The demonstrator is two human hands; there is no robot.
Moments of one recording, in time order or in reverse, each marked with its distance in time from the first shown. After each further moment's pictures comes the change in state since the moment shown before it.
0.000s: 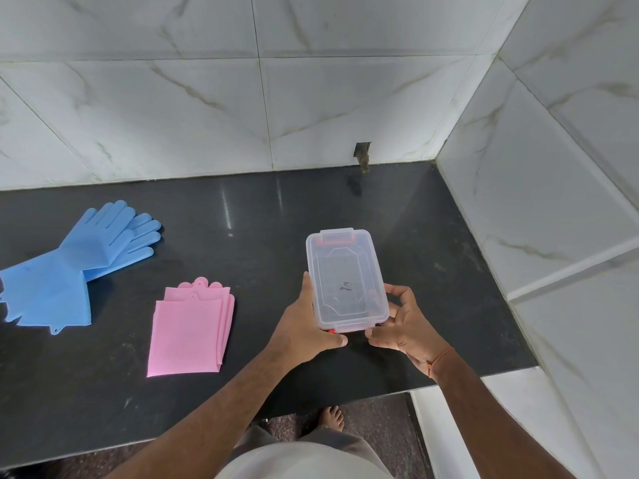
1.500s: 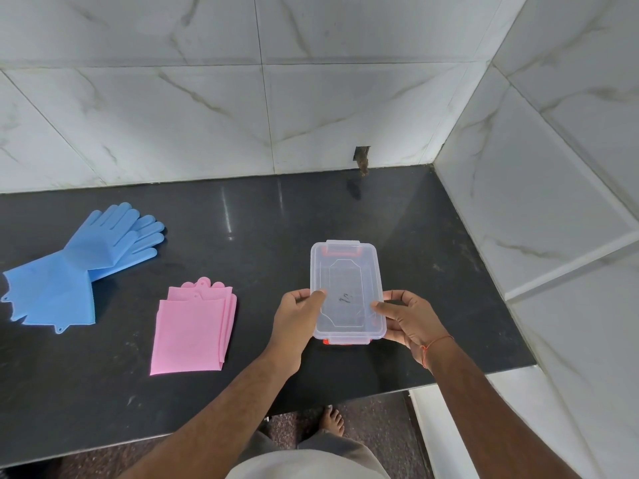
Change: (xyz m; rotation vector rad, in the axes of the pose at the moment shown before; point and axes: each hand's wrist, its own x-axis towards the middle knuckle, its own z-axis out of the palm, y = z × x) left_hand -0.003 0.008 0.007 -0.690 0.311 -0.406; right_hand -0.002 -0.022 0.014 0.122 0.328 0.058
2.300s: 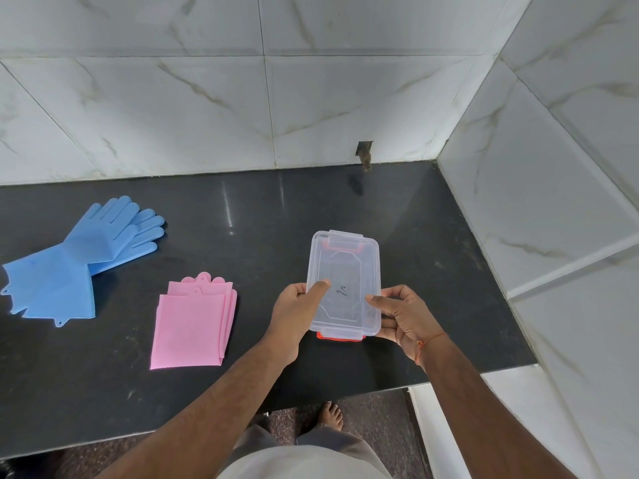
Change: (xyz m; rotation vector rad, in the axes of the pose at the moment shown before) left_hand -0.001 0.018 -0.004 0.069 -0.020 -0.035; right_hand -0.002 -0.001 0.012 0.133 -0.069 0.060
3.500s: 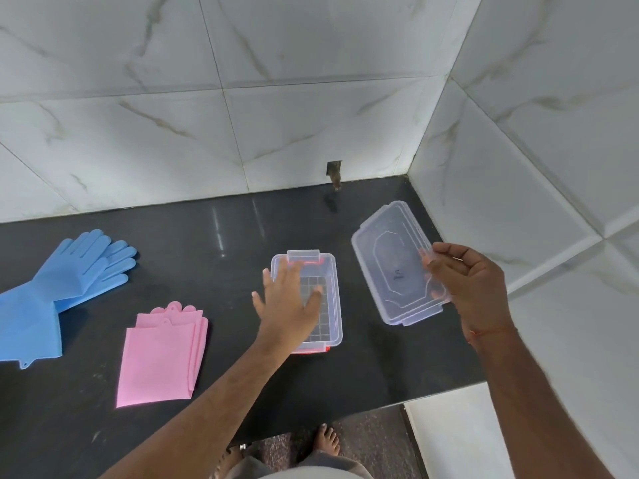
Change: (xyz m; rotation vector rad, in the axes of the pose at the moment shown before) left_hand 0.011 0.033 0.043 0.748 0.124 0.513; right_hand -0.022 -0.100 -0.106 -0.208 0.286 -0.689
